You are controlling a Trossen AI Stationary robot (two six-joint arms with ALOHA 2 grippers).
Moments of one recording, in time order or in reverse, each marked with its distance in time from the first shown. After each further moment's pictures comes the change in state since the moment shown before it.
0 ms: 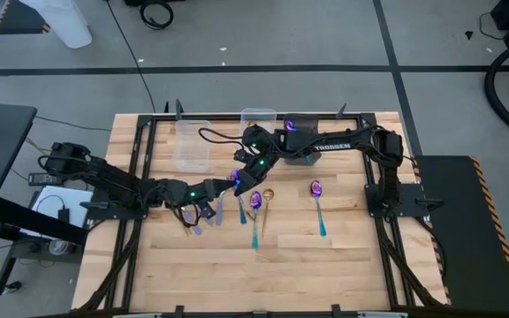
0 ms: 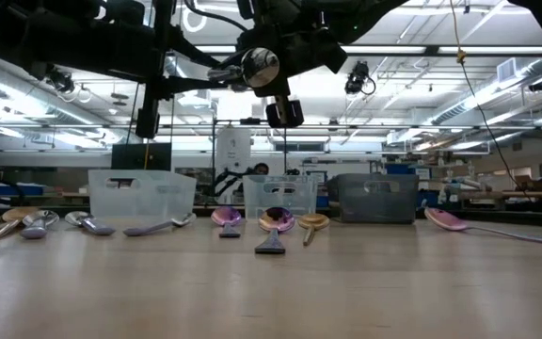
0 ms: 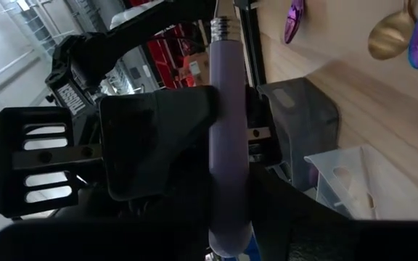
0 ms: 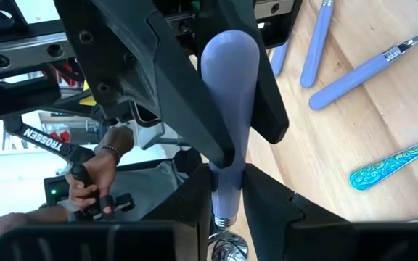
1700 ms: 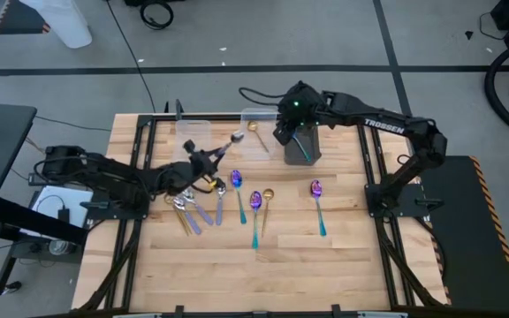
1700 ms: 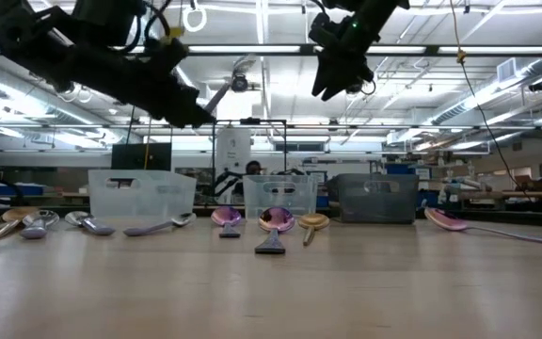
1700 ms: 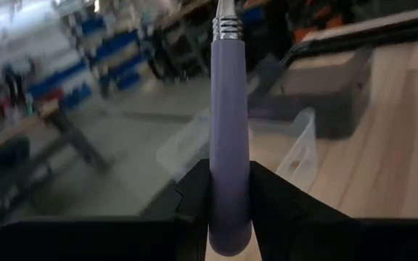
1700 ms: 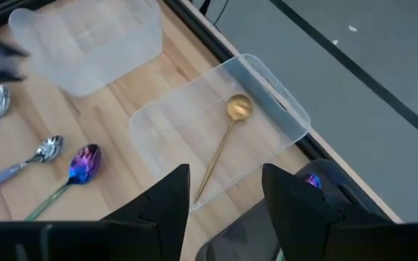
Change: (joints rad) left arm 0.244 -0.034 -0.001 -0.176 -0.213 -1.589; right arm -0.211 -0.369 0.000 -0.511 0.963 -0.668
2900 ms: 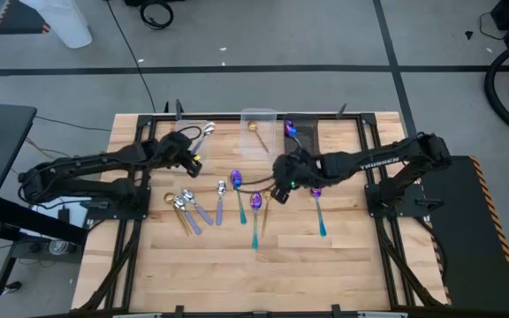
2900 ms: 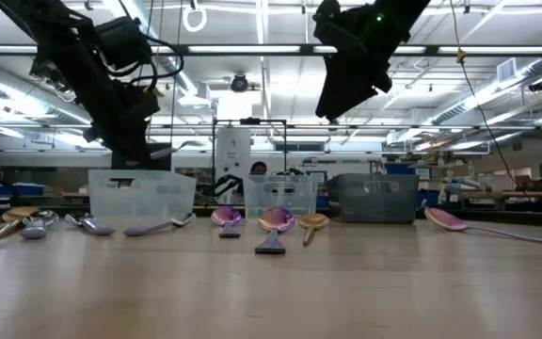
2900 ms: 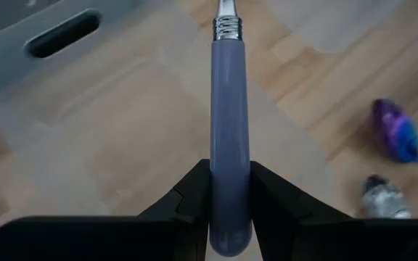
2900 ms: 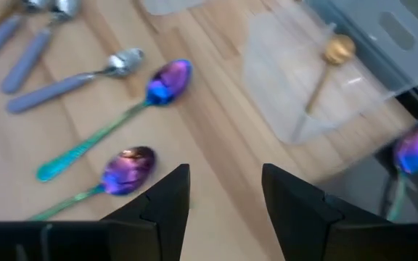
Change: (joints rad) left arm 0.428 -0.287 0.155 -1.116 0.494 -0.556; right arm 0.471 -0.017 -0.343 0.209 0.303 0.267
